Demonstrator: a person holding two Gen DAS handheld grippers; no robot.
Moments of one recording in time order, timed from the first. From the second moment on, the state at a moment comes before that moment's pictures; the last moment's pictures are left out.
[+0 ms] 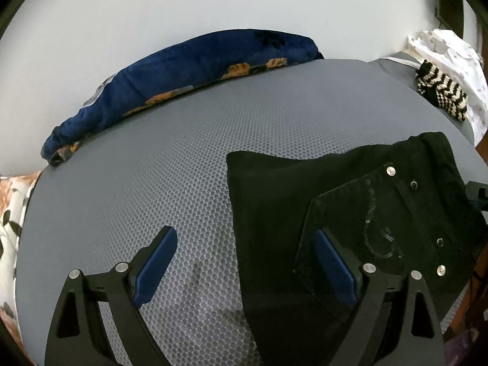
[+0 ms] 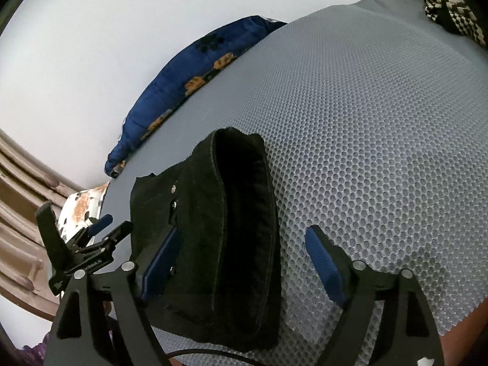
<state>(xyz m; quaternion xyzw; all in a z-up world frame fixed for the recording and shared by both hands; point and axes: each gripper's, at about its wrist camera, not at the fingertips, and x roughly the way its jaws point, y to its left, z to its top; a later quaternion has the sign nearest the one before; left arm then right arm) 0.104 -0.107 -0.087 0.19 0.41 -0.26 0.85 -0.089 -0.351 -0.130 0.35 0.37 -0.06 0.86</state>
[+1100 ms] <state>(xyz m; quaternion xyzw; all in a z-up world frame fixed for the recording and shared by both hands) 0.122 -0.007 -0.125 -0.03 0.53 -0.35 0.77 -0.092 -0.349 -0.141 0.41 0.38 -0.04 0.83</state>
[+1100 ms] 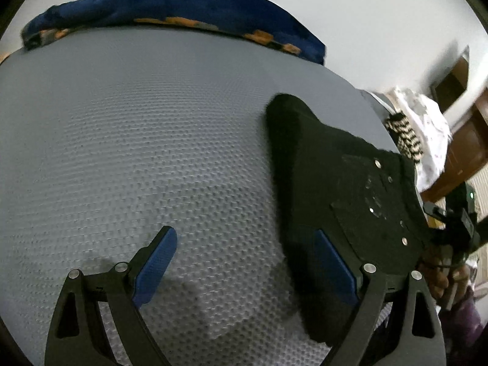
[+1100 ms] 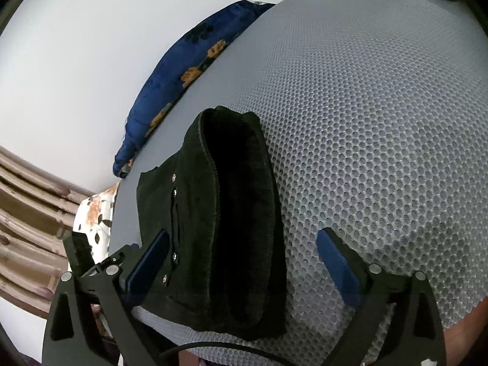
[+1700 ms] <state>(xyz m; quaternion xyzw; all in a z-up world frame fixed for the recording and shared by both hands) 0.093 -0.077 -0.126 0.00 0.52 -0.46 0.72 -0.063 -0.331 -0.146 0.38 0.40 0.03 0.83</state>
